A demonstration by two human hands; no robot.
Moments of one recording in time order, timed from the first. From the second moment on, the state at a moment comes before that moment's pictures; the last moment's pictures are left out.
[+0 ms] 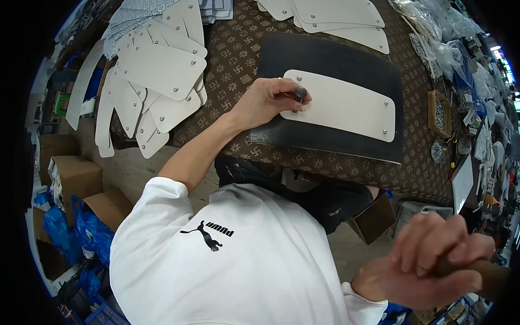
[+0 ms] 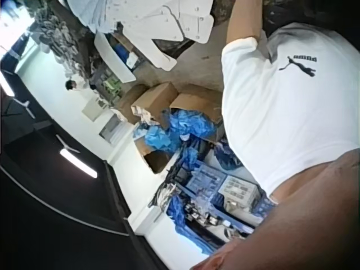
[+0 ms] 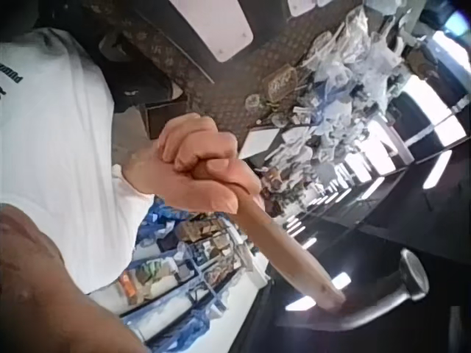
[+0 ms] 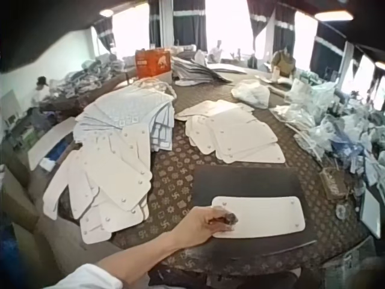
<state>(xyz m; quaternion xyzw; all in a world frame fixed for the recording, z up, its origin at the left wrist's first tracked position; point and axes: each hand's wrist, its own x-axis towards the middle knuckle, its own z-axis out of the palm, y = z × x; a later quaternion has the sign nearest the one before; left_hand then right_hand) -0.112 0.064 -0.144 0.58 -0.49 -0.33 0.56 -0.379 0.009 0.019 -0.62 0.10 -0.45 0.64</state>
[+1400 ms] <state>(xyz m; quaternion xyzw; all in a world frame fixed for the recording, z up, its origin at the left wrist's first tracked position) -0.198 -0.149 -0.149 0.55 -0.60 -0.32 0.49 -0.467 -0.094 -0.050 -0.69 0.55 -0.22 0.41</state>
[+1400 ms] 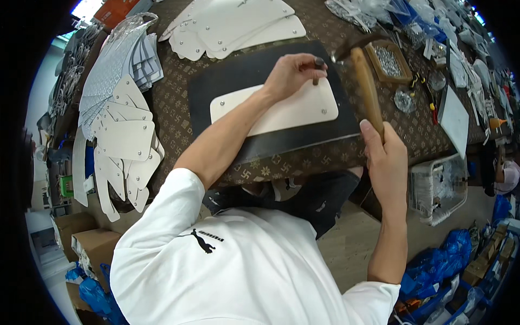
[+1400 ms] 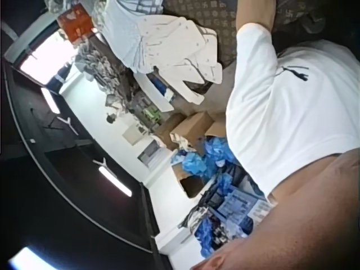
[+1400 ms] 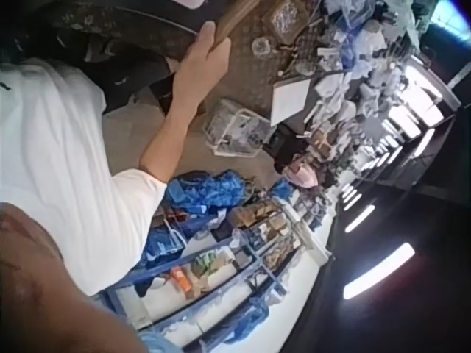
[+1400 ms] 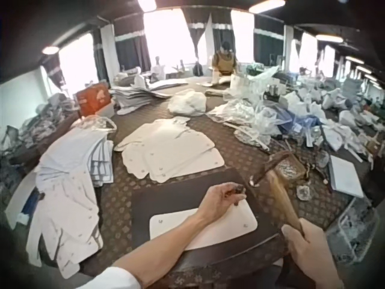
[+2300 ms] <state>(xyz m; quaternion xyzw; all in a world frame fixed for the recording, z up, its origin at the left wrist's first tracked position) -0.224 -0.106 -0.143 0.49 -0.56 -0.41 0.54 -0.474 -0.045 -0.043 -0.57 0.56 -0.32 0.52</state>
